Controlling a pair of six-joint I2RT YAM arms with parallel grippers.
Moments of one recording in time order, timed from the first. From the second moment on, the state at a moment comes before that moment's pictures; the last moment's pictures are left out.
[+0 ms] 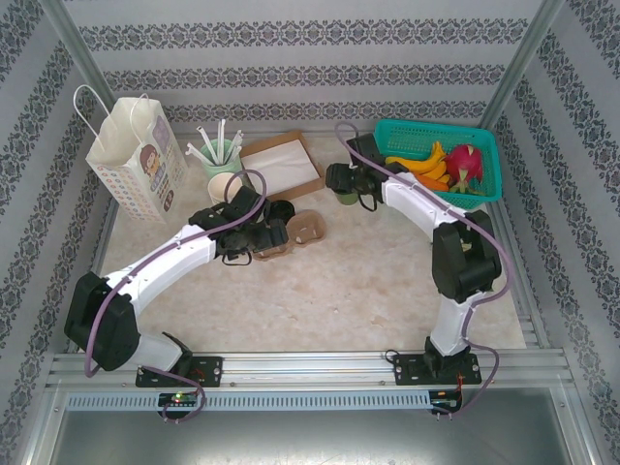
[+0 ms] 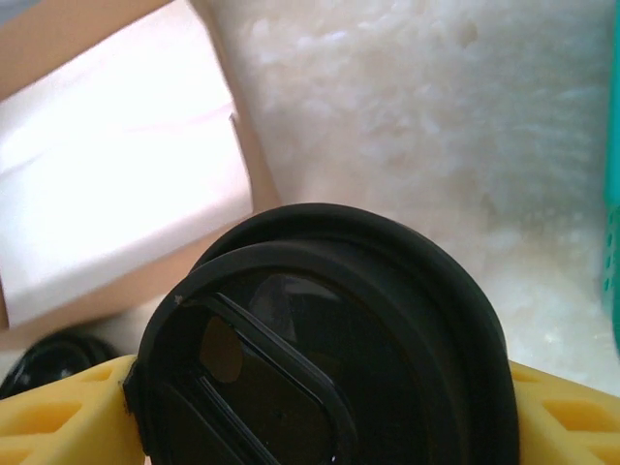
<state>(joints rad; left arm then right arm) -0.54 1.42 1.07 -0.73 -0.03 -0.83 0.38 1.89 1.49 -0.44 0.02 0.46</state>
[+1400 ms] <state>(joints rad) -0.47 1.42 0.96 -0.63 0.05 -0.82 0.32 2.23 1.92 -0.53 -0.05 0.70</state>
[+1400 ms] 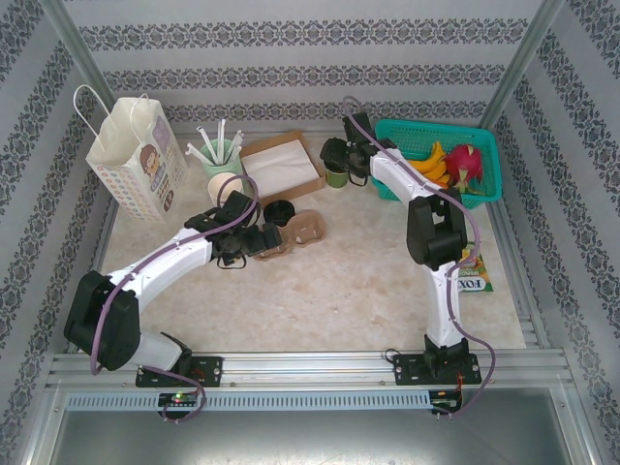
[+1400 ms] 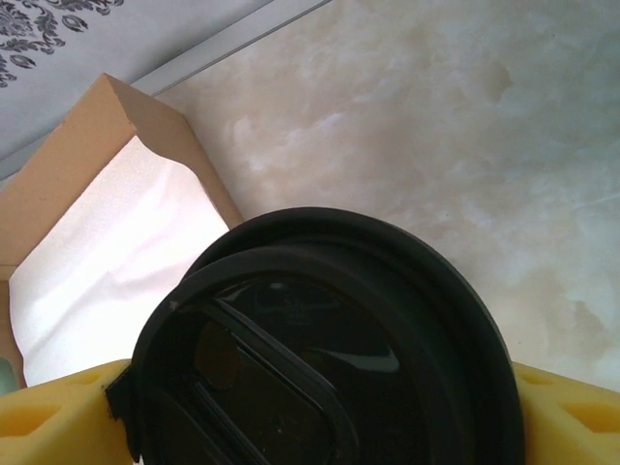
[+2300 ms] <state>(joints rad) -0.42 1.59 0.95 -0.49 0.06 -0.75 0.49 1.79 1.49 -0.34 0.24 0.54</state>
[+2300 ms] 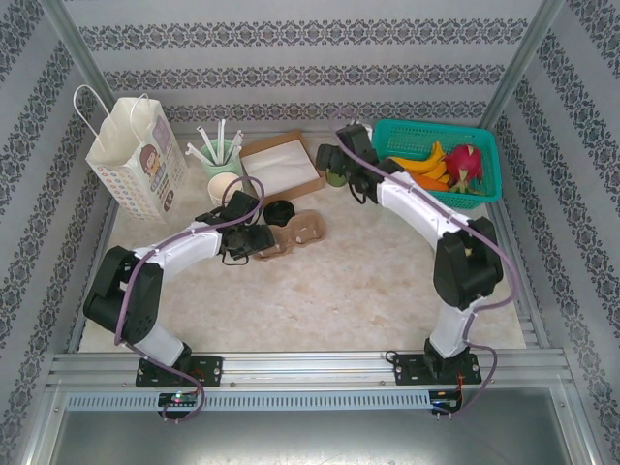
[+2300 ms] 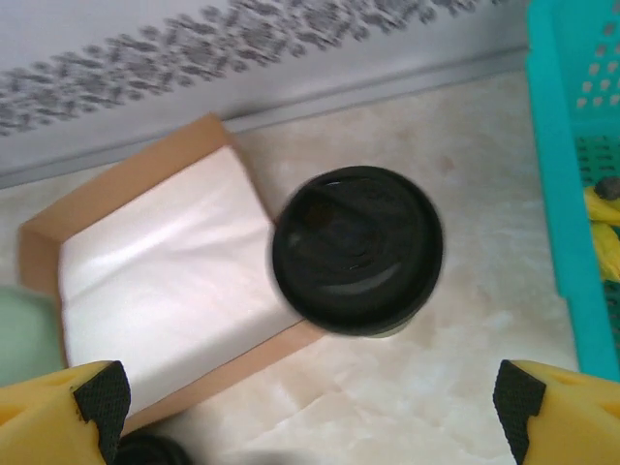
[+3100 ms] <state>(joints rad) -0.44 1.66 1.04 -0.57 0.03 -0.62 0.57 1.77 1.17 -0.24 -0.28 0.57</state>
